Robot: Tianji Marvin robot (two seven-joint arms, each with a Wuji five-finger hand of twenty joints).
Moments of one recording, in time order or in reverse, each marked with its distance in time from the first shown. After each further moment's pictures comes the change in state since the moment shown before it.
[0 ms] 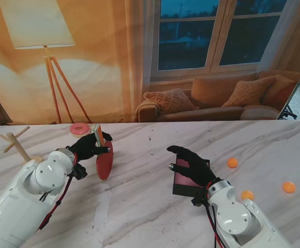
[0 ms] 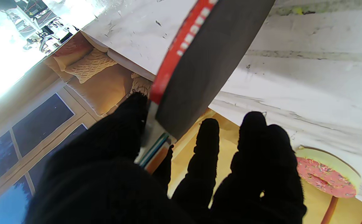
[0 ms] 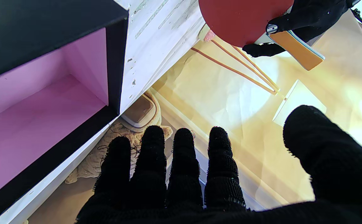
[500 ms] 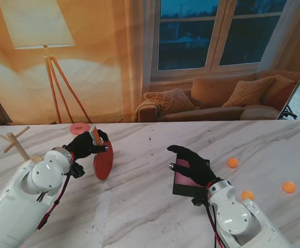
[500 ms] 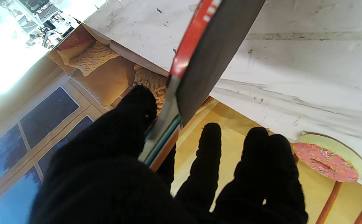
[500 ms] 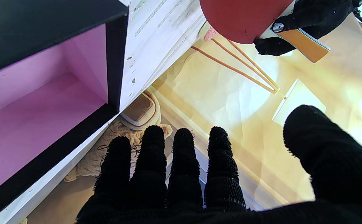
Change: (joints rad) left arm 0.019 -0.005 -0.040 -0.015 0.021 -0.037 0.014; right arm 0.001 0.000 0.001 0.002 -0.004 -0.004 -0.006; left_hand 0.025 -0.040 -0.014 -0.036 -0.001 0.021 0.239 0.219 -0.067 0.000 -0.014 0.000 -0.135 -0.017 -0.200 -0.087 -0.129 -0.046 -0.175 -0.048; right_hand 0.000 -0.012 0.000 0.000 0.000 0.000 0.000 0.000 0.000 0.000 0.000 -0.009 0.000 0.000 0.000 0.000 0.002 0.000 0.000 -0.001
